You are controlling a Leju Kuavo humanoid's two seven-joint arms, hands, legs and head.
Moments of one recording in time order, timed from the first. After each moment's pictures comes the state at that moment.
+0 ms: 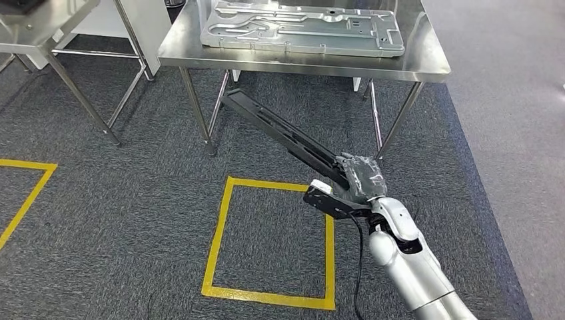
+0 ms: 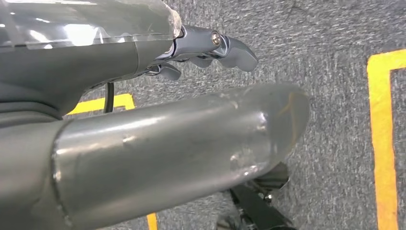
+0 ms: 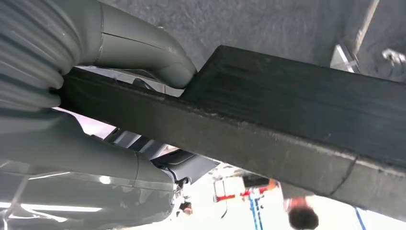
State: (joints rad) left arm -0.08 -0.07 1.19 -0.23 -1.39 -0.06 -0.35; right arm -0.43 -0.09 0.38 -1.35 0.92 -0.16 0.08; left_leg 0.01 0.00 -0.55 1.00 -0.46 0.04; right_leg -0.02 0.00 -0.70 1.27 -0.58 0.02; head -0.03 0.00
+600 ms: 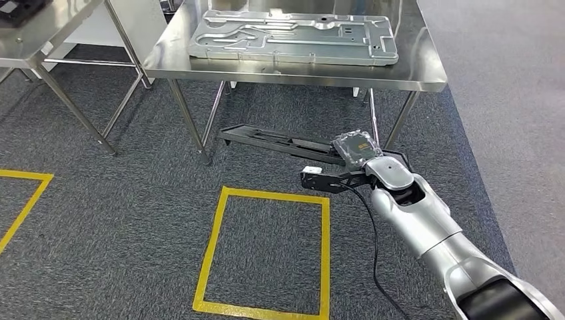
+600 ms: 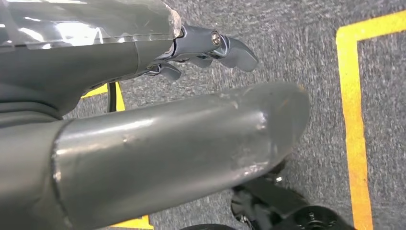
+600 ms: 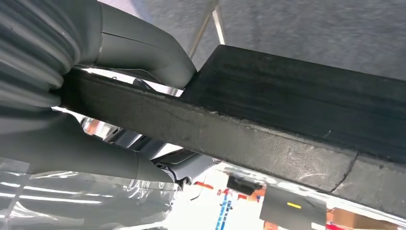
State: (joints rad) left arm -0.08 -0.05 1.18 -0.23 -1.41 -0.08 -0.35; right arm -0.78 -0.17 0.64 -1.12 1.00 0.11 0.12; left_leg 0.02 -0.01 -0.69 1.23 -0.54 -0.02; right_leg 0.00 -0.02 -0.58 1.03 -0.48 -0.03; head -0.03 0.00
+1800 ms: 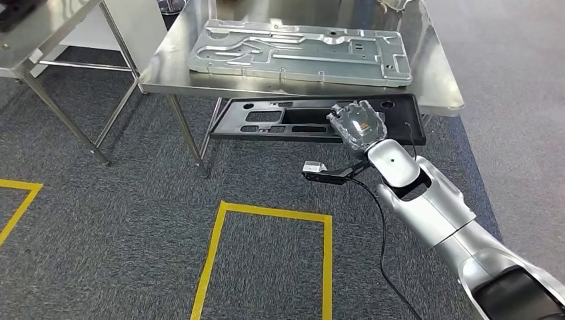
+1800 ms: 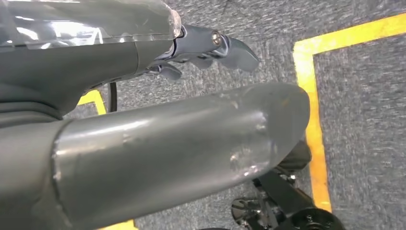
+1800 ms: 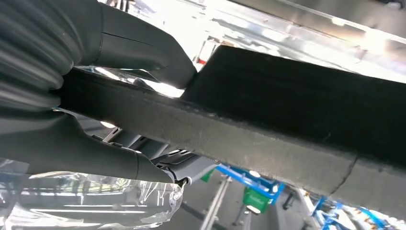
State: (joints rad) left arm -0.08 -0.05 1.17 -0.23 -1.42 -0.08 -0.35; right arm -0.85 -0.25 0.74 -1.22 1.33 -0.11 0.09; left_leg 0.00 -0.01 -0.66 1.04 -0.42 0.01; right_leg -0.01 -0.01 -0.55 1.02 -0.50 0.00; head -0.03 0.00
